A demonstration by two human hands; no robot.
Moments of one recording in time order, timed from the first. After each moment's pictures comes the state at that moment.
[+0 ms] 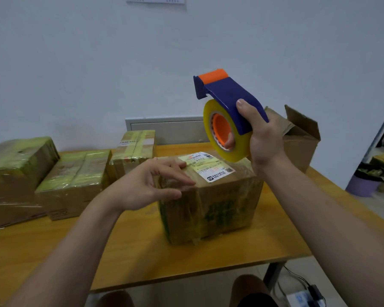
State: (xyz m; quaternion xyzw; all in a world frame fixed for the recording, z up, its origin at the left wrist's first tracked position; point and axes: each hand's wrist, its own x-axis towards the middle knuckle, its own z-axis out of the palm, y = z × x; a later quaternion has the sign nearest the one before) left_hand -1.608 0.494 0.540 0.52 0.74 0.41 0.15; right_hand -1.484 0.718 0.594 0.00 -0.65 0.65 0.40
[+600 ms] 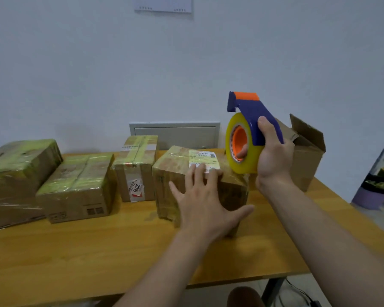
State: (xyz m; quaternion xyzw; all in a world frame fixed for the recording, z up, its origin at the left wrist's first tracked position) left_hand -1.529 0.616 0.486 0.31 0.92 0.22 -0.12; right_hand -1.495 0.741 0.568 -0.13 -0.56 0.66 0.48
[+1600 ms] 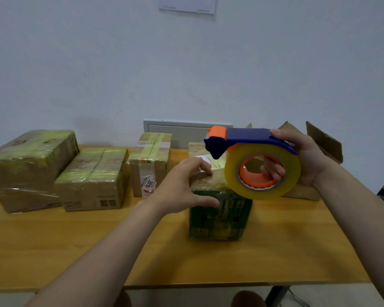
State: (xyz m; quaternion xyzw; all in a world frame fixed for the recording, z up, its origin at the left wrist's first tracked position) left_hand -1.623 0.543 0.499 0.49 0.73 0.48 0.02; right_hand -1.489 0.802 0.601 0.07 -0.71 0.70 -0.03
